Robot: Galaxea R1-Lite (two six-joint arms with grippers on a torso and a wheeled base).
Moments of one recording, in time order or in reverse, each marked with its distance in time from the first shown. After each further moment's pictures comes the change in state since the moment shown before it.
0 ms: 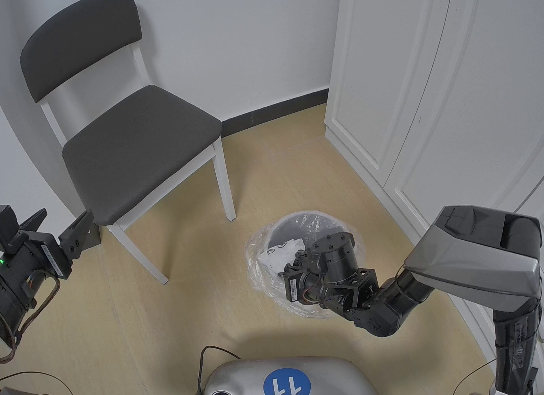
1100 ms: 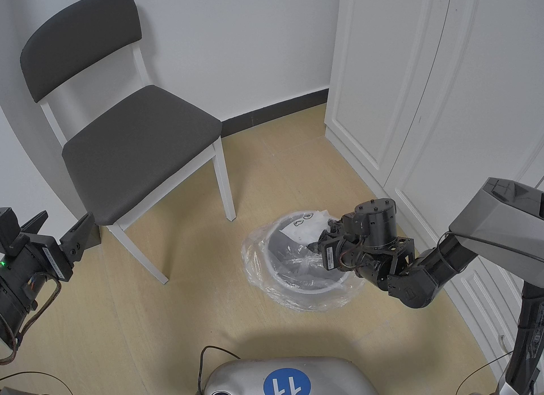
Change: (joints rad) left arm -0.003 0.000 0.008 0.001 0.000 0.001; right arm -0.134 -0.137 0.048 0.006 -0.046 -0.167
